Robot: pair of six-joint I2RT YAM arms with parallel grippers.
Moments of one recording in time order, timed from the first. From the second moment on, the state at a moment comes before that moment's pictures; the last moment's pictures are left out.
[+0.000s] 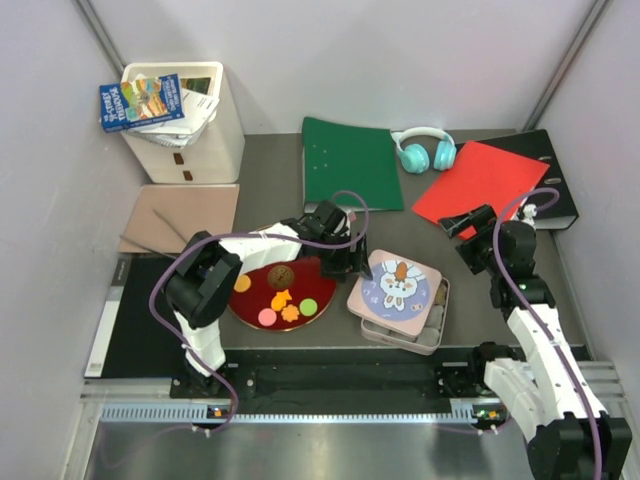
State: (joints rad) left arm -0.72 1.84 1.17 -0.30 0.41 -0.70; right arm 0.03 0.77 0.56 -0.24 -0.12 0.99
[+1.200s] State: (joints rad) left arm -0.89 1.78 1.17 -0.37 0.45 -0.61; right arm 0.03 0.67 0.56 -0.53 0.06 0.80
